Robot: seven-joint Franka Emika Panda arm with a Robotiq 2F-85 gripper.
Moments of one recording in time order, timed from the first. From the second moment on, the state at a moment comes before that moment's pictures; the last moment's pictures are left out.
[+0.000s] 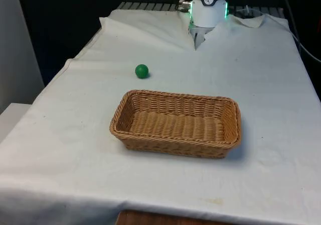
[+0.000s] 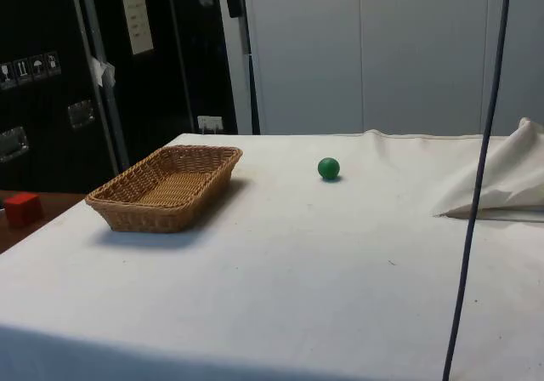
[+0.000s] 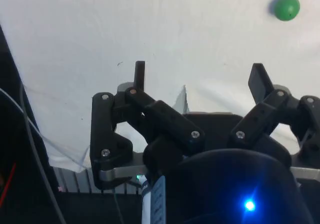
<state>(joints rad) 0.32 0.05 -0.34 -1.86 0.02 1.84 -0.04</state>
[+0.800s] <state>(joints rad) 0.31 -0.13 -0.40 -2.11 -0.07 1.93 -0.08</state>
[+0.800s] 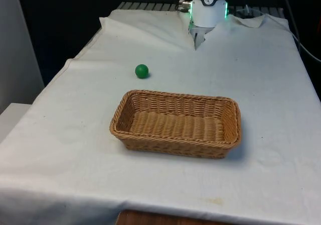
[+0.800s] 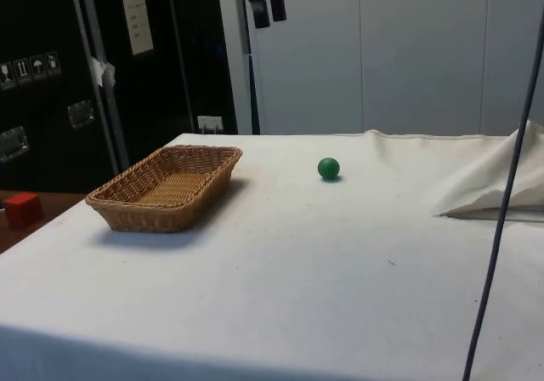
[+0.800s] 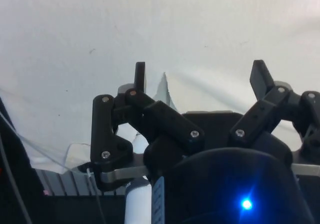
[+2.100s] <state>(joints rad) 0.30 -0.23 -0.62 -2.44 -0.17 2.24 -0.22</state>
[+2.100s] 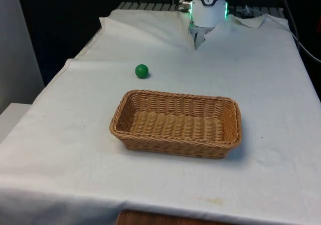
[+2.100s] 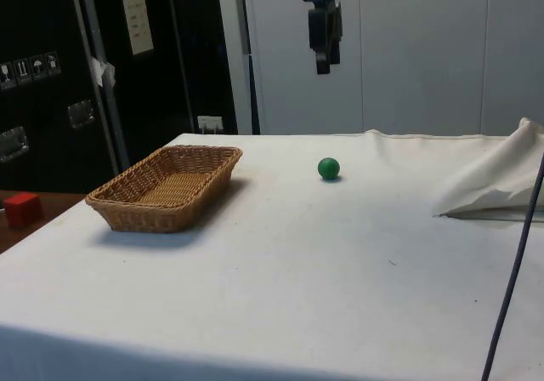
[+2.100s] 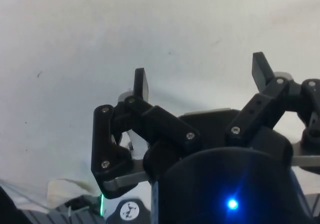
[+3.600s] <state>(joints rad) 0.31 0.16 -0.64 -2.54 -0.02 2.73 -0.29</state>
